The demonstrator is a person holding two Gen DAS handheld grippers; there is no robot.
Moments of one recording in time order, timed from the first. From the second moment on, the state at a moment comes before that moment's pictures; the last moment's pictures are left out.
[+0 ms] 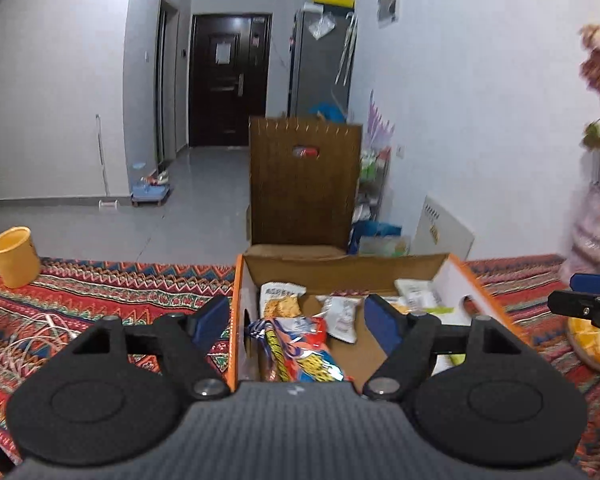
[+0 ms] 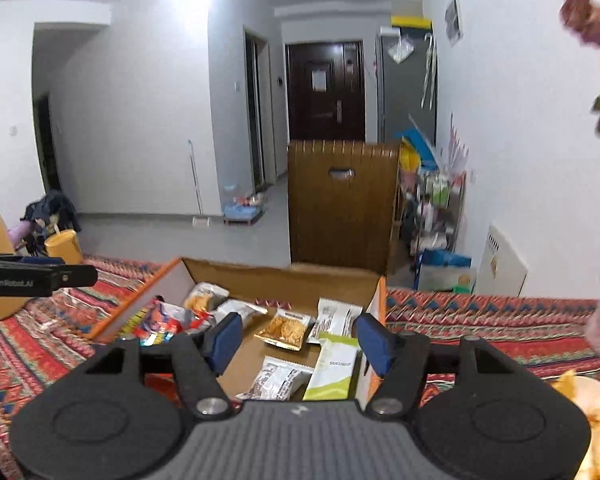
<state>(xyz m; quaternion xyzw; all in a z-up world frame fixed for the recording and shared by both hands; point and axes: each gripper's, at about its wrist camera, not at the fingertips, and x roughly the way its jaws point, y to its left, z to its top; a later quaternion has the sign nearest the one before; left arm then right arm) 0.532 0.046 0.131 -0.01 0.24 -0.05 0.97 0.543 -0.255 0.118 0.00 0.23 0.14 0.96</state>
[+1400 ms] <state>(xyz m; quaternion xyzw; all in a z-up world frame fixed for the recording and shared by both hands) 0.083 0.047 0.049 -0.02 0.22 -0.07 0.97 0.113 -0.261 0.022 0.00 0.23 0.14 0.96</state>
